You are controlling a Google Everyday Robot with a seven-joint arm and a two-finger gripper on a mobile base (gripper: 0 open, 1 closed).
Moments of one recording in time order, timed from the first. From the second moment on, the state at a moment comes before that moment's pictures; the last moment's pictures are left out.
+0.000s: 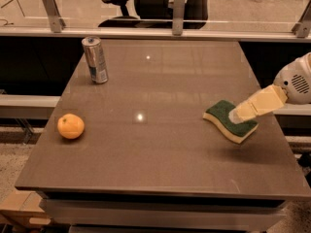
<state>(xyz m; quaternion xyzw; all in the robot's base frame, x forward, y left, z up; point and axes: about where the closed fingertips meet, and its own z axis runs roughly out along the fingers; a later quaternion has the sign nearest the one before) 0.479 -0.234 0.879 -0.29 0.92 0.16 0.23</state>
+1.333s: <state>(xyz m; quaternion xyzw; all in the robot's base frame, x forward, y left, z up) 0.485 -0.206 0.836 -0.34 0.93 0.05 0.13</state>
